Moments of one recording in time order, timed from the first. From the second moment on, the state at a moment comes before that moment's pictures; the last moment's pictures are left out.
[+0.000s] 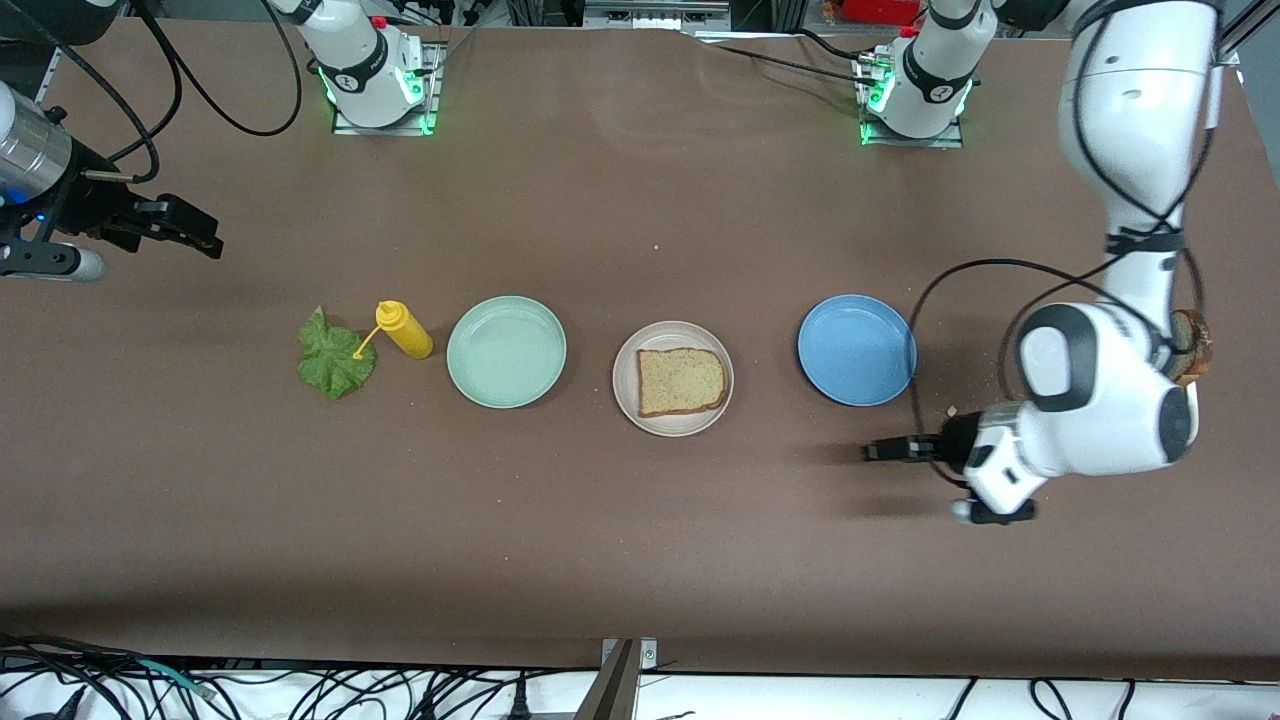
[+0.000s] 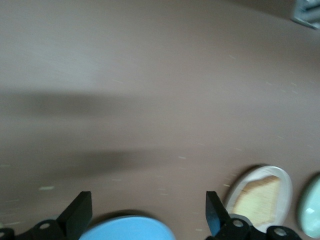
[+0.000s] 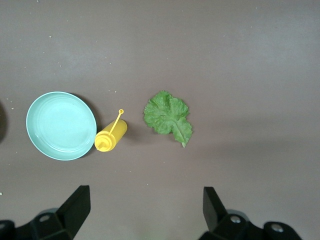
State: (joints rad) left arm -0.06 0.69 0.04 -1.37 -0.47 1.98 0.08; right arm -0.02 0.00 0.07 -1.66 0.01 1.61 0.12
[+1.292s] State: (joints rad) left arm 0.05 0.47 0.05 -1.37 -0.08 1.79 0.08; right arm -0.02 0.02 0.08 -1.66 0.03 1.54 0.12
